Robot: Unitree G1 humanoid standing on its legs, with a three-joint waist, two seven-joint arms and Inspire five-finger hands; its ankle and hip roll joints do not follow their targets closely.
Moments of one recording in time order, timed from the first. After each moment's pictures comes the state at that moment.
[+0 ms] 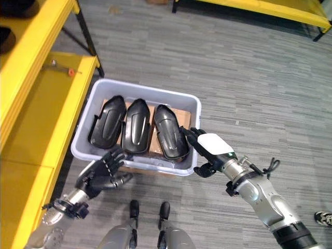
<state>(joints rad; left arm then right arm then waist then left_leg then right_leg) 0.08 0.57 -0.12 0.07 -0.70 -0.09 -0.31 -0.17 -0.86 0.28 -0.01 -0.45 -0.27 0.04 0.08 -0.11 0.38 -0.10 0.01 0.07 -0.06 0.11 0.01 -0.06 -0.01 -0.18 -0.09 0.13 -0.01</state>
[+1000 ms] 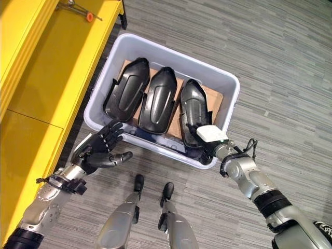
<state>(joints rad) -0.07 0.62 -0.15 0.02 -0.70 -0.09 -0.28 -0.49 -0.82 0.55 0.37 -0.53 -0.04 0.09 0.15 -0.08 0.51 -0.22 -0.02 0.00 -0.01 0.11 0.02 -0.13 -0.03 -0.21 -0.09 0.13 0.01</state>
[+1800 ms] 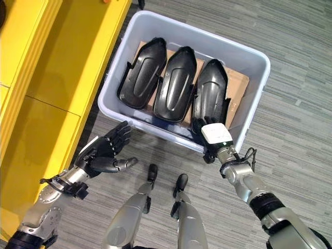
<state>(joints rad) -0.03 0.62 -0.16 -0.04 -0.70 -0.07 -0.36 -0.46 -0.81 0.54 0.37 -0.74 -0.06 -0.26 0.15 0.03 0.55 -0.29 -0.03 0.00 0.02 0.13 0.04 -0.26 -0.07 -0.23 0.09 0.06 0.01</state>
